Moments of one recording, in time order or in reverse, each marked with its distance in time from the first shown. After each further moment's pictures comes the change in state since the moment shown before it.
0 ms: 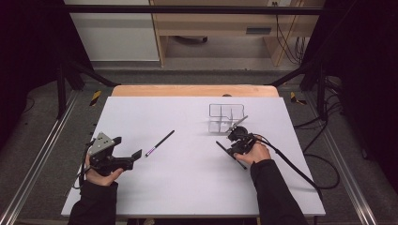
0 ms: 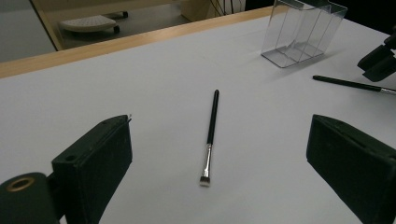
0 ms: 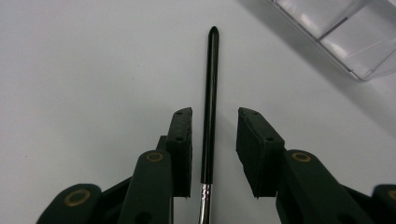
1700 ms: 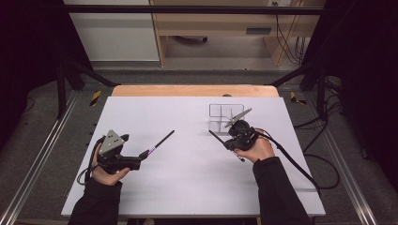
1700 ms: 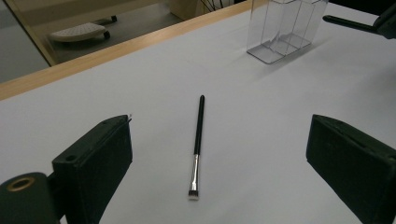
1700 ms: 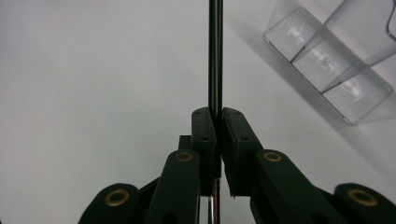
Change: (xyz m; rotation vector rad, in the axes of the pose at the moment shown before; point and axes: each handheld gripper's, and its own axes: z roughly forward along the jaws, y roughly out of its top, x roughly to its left) left arm -0.020 0.017 0.011 0.032 -0.031 0.117; right arm 0.017 0.013 -0.052 -0.122 0.090 -0.086
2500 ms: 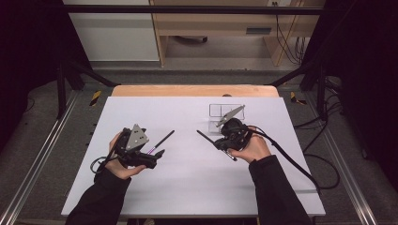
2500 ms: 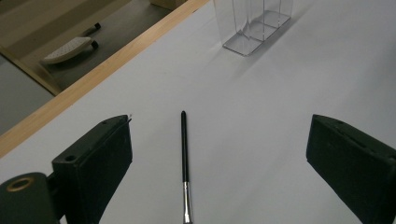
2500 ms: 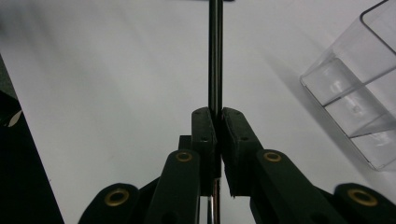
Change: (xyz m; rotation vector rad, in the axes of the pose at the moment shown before) left arm -0.031 0.040 0.024 0.100 -0.014 0.258; right arm 0.028 0.023 -0.018 -0.039 0.075 -0.102
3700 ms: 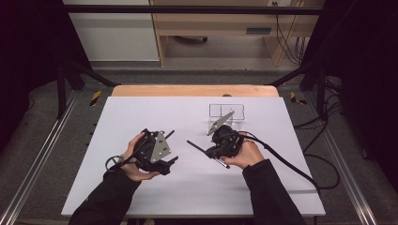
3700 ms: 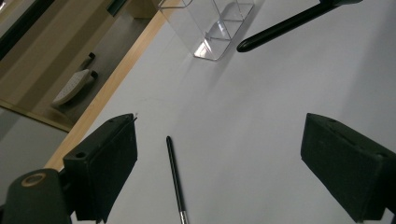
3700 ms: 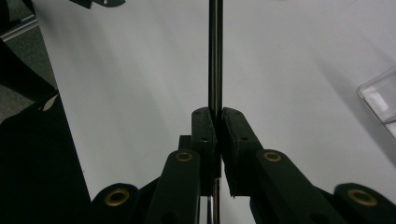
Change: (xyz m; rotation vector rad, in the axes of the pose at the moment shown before) left arm -0.042 0.023 0.014 0.028 -0.015 0.282; right arm 0.022 0.004 0.014 0.025 0.102 -0.059
